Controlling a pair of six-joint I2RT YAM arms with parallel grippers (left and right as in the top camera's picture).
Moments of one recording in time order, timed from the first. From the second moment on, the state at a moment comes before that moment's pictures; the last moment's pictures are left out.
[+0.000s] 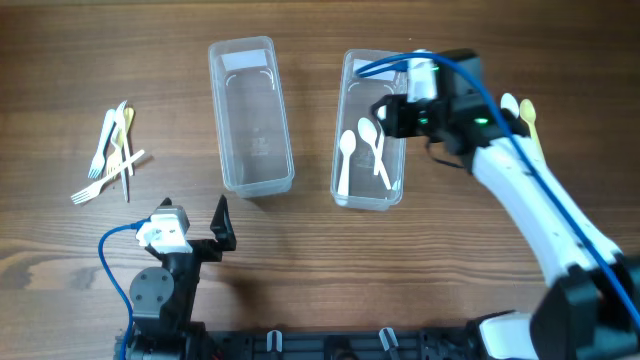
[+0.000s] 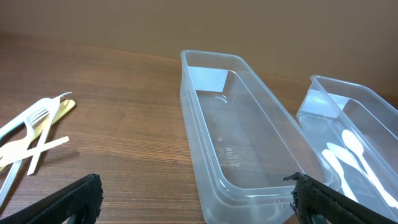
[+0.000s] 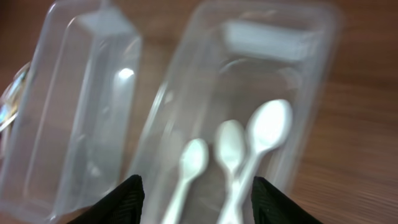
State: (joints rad) left arm -0.07 0.01 0.09 -0.26 -0.01 -0.20; right arm 0.21 1.54 1.19 -0.49 -0.30 0.18
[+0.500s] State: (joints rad) left arm -0.07 0.01 0.09 -0.26 -0.01 -0.20; right arm -0.33 1.46 1.23 -0.62 -0.04 -0.20
